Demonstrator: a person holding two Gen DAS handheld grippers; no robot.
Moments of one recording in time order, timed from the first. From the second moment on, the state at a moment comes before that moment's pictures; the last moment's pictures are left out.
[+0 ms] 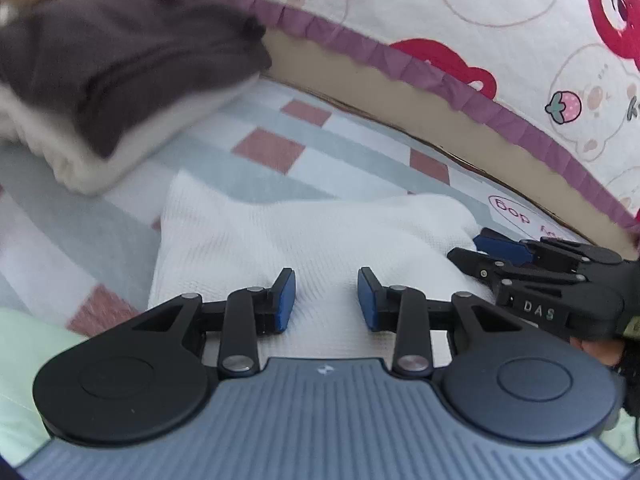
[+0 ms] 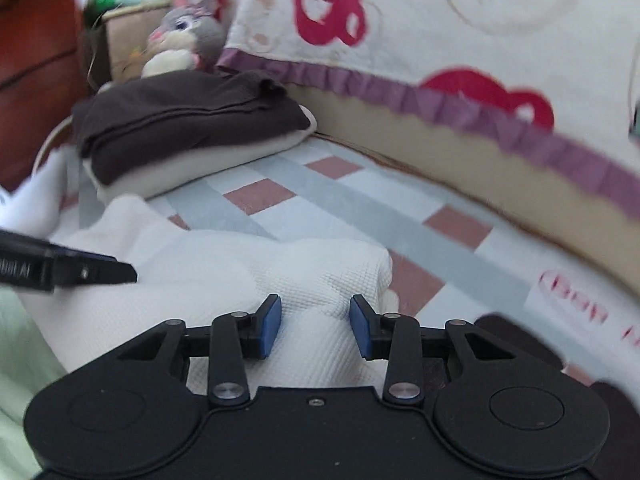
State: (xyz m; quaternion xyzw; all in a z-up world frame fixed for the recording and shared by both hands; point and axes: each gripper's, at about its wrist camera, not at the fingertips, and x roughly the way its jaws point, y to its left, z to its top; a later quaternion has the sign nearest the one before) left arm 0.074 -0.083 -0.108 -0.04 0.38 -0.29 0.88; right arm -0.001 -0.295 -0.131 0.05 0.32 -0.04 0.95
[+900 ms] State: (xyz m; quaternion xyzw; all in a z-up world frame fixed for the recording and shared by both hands) left arm 0.051 -0.063 -0.117 -0.09 0.38 -0.25 0.89; right arm 0.041 -0.279 -0.134 0.00 0.36 -0.03 0.93
